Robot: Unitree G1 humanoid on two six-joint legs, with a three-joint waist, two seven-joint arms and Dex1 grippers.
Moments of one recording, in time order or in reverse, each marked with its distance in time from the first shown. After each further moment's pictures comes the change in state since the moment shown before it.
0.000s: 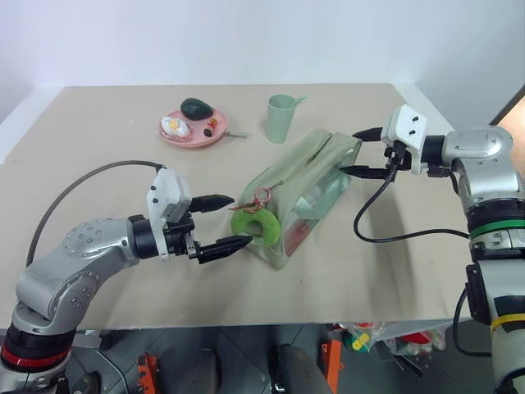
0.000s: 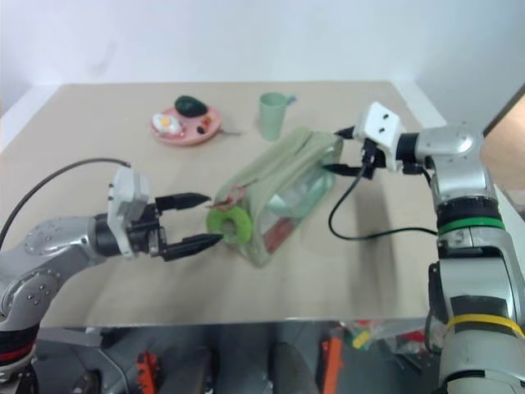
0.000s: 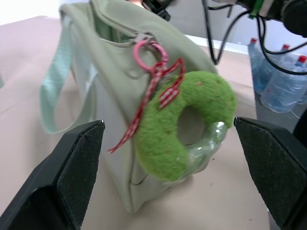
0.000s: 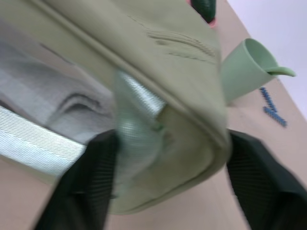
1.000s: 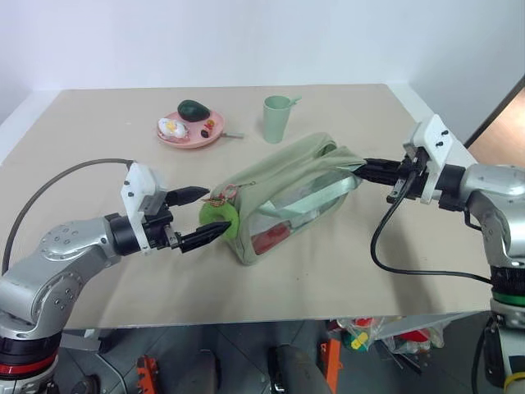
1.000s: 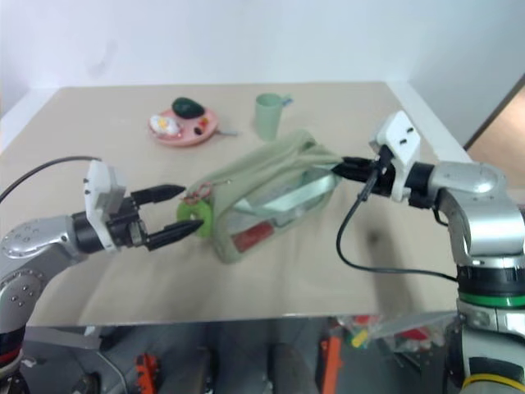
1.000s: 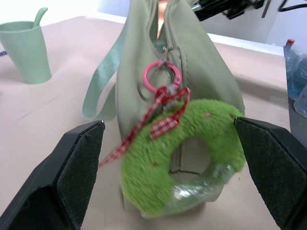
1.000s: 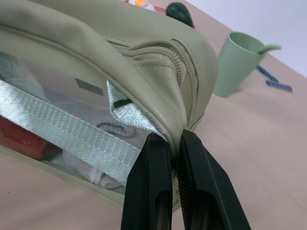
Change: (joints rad) left arm 0.050 0.015 0.094 0.031 0.020 -0.012 0.018; right arm 0.505 -0.053 -0.287 -0.962 0.265 0.825 -0.304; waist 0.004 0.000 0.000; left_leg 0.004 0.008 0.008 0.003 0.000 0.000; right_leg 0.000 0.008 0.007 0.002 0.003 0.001
